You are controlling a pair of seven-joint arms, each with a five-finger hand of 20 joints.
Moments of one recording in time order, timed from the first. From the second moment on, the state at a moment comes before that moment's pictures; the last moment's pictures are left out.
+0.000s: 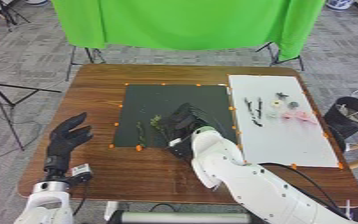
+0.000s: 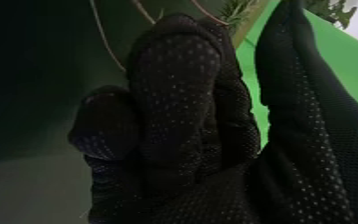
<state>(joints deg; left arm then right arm) 119.7 -59.0 -89.9 -106.6 62.7 19.3 19.9 -65.9 -65.8 34.0 -97.6 -90.4 23.0 37.1</state>
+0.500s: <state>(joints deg) 119.7 -59.2 -90.0 -106.6 62.8 19.1 19.8 -66.0 -65.2 34.5 -97.5 -92.5 21.0 37.0</state>
